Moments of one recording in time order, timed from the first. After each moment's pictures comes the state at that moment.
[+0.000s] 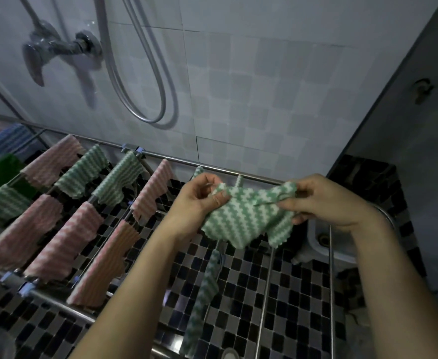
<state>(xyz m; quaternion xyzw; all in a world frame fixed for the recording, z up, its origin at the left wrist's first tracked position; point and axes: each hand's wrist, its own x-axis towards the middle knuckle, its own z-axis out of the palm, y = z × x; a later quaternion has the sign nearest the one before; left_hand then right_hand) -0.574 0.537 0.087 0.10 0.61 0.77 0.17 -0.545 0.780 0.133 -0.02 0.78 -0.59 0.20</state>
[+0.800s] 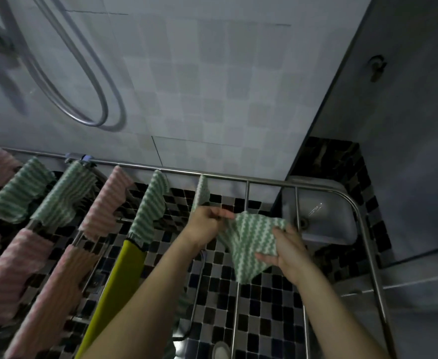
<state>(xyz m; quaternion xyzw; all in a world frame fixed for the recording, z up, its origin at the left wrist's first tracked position) -0.604 0.628 0.001 0.01 0.75 0.59 0.31 -0.518 0.796 -0.012 0.41 0.55 -0.72 0.06</state>
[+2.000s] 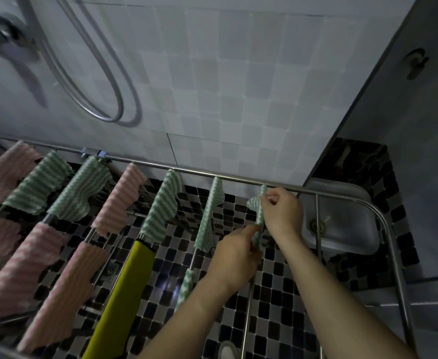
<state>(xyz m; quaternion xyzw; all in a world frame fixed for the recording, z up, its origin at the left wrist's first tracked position) -0.557 0.651 -0.010 0.24 0.90 0.36 0.10 -0.603 0.781 -0.013 0.29 0.87 -0.38 -0.11</state>
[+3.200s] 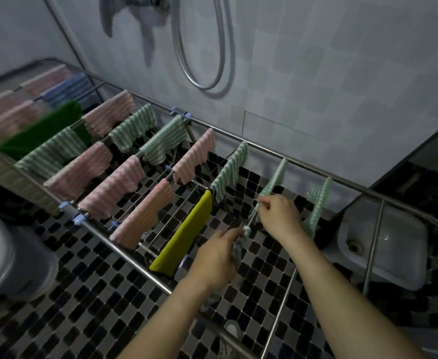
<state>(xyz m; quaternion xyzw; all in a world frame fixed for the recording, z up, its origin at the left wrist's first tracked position) -0.471 0.514 -0.016 0.06 0.94 0.31 0.13 -0.564 0.669 -0.009 0.02 0.96 -0.28 0.07</state>
